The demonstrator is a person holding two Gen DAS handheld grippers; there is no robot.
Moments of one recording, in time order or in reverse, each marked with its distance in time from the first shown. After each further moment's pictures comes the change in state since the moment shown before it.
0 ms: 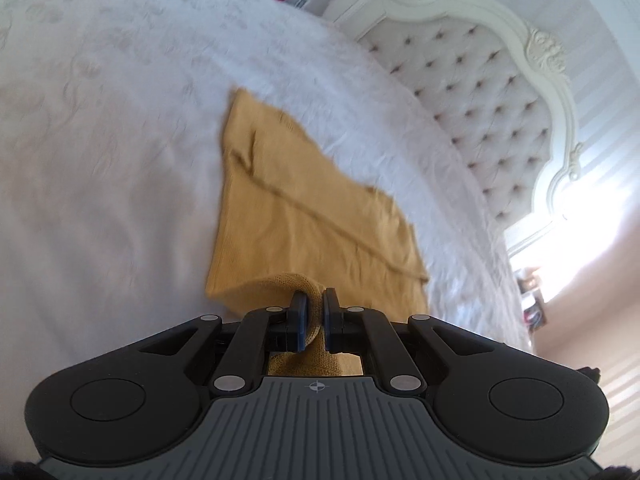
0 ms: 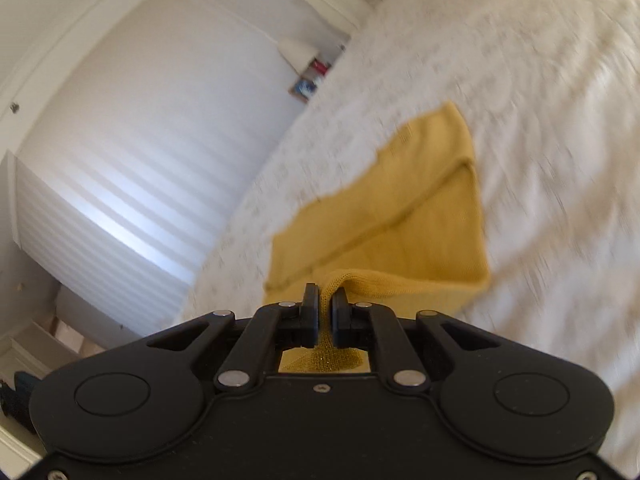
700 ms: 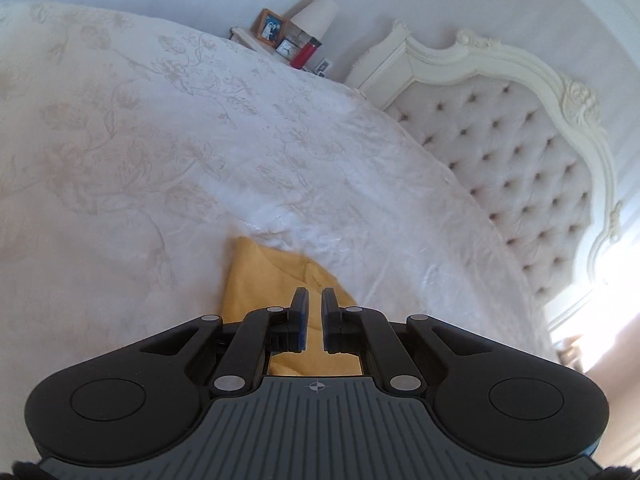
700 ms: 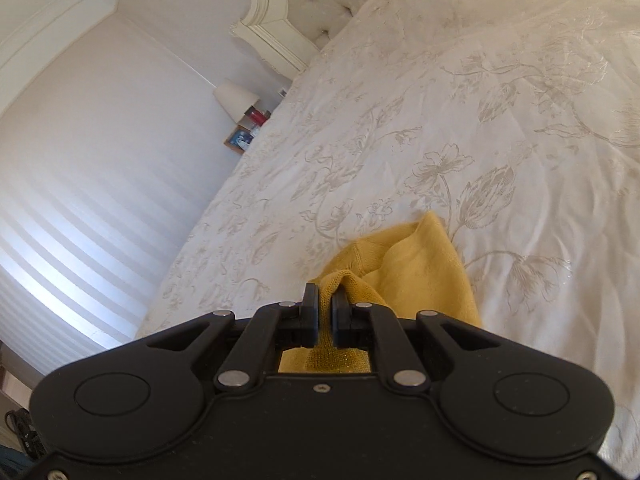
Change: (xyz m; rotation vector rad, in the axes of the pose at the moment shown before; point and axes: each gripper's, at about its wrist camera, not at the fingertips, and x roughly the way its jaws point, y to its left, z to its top) left arm 0.102 0.009 0.124 0.038 -0.178 0.106; right arm 0.157 -0.053 0.115 0.032 -0.117 -0.181
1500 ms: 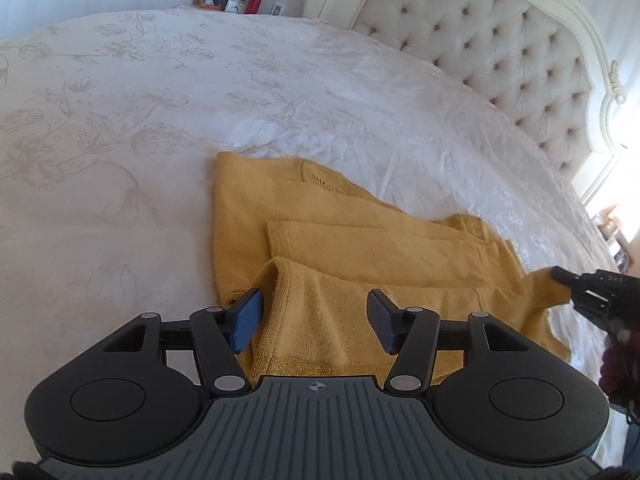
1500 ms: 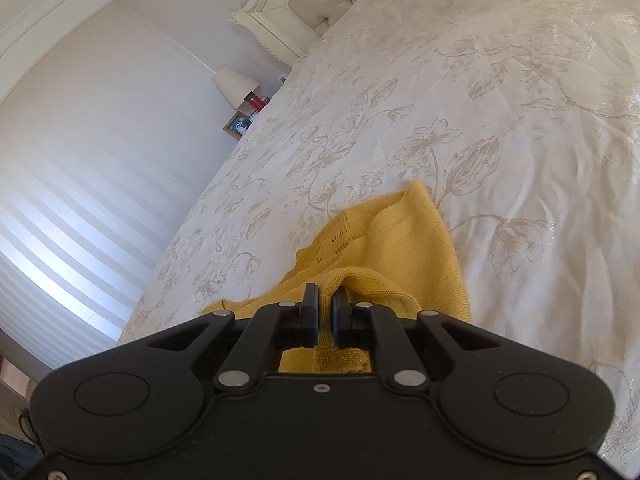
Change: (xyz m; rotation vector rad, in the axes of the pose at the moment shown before) left arm 0.030 -0.015 -0.050 0.294 0.182 0.067; right arm -0.011 -0.007 -0.018 -0.013 0.028 -0.004
